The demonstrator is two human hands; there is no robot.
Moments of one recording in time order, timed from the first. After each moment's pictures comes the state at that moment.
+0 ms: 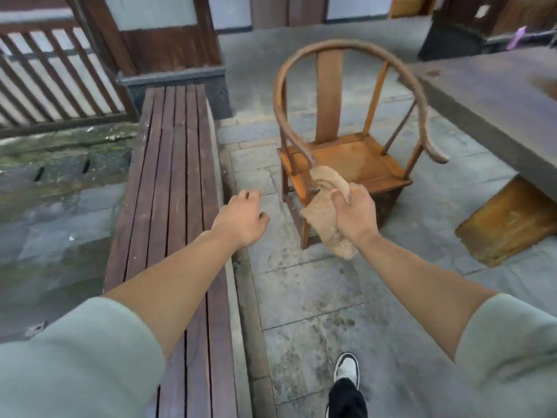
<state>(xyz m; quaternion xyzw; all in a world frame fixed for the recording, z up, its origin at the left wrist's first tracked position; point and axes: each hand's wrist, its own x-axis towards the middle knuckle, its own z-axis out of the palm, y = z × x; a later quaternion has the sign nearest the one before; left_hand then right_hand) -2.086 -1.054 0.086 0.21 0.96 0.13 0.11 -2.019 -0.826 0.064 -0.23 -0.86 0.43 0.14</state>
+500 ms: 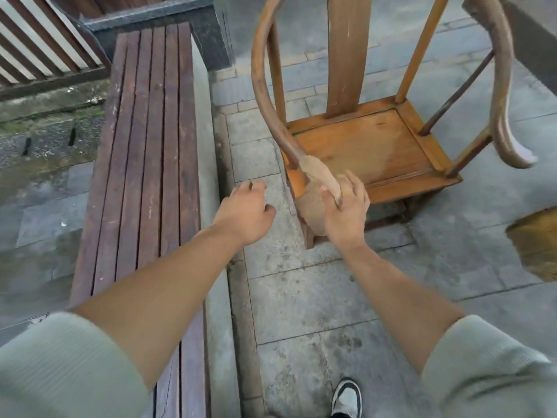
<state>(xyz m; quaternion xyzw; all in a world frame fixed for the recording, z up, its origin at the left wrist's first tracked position) -2.322 -0.878 0.001 0.16 0.96 0.12 0.18 -2.269 -0.693 -0.084 -0.27 -0.84 0.45 0.12</state>
